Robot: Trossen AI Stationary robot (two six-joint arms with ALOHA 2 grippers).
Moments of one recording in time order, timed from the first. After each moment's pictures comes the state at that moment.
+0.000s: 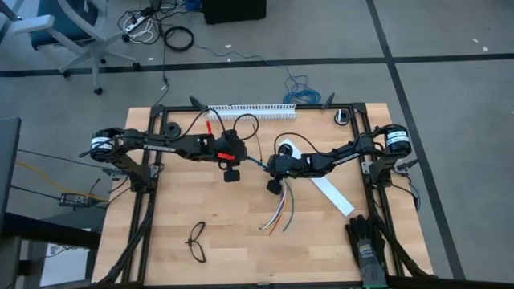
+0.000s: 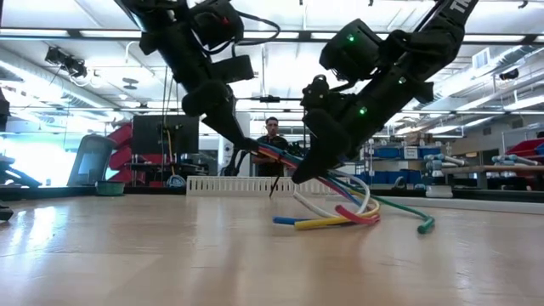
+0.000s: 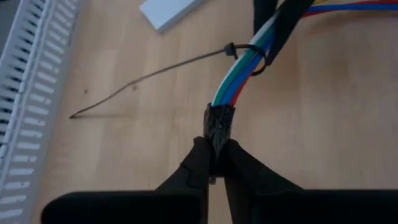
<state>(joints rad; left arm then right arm) 0.17 1.54 0.96 -0.30 -0.17 0.21 0.01 1.78 0.80 0.22 0.25 0.25</state>
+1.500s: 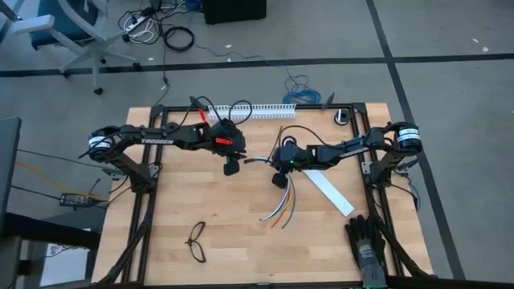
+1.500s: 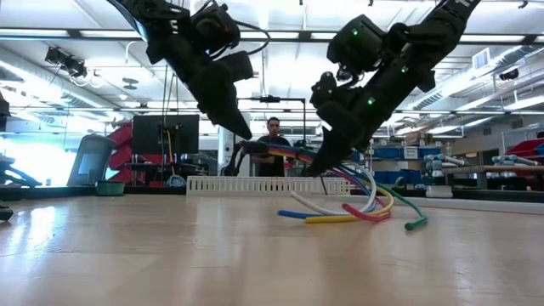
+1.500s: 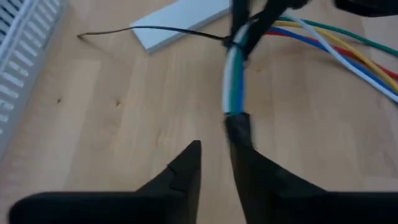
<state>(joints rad) 0.29 1.52 0.96 -0.25 0.12 0.15 -0.08 1.66 0.80 0.13 0.19 0.21</state>
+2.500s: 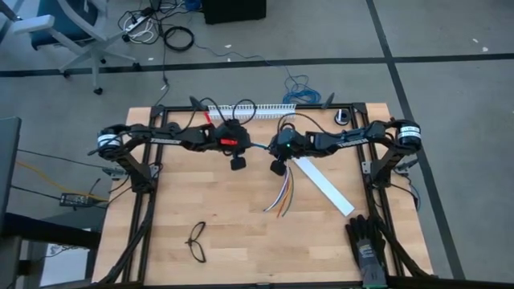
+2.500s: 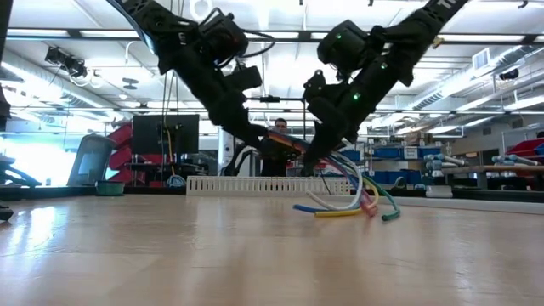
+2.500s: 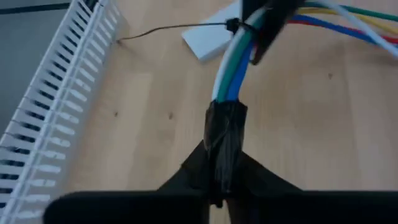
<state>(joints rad) 0.30 1.60 0.96 -0.10 -0.06 0.23 -0.21 1.66 0.90 0.02 0.13 0.10</state>
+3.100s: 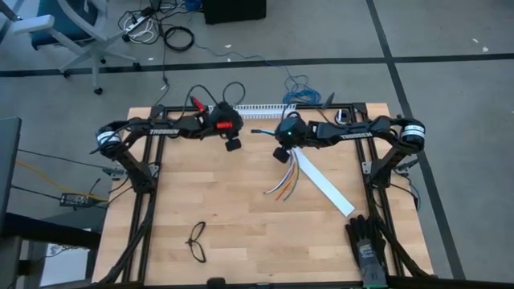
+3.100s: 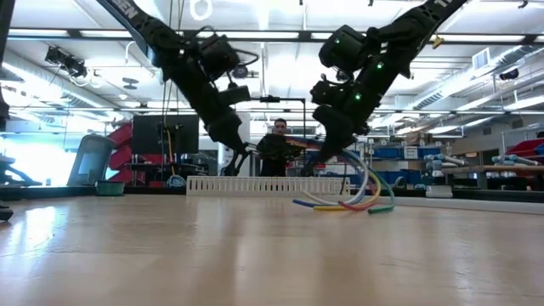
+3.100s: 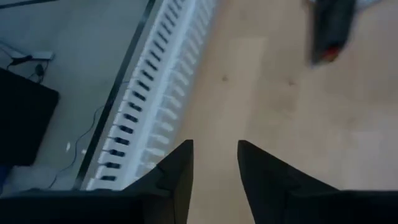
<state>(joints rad) 0.49 1.61 0.96 -0.09 -0.18 0.36 -0.30 1.62 0.95 -0.15 0.24 0.09</state>
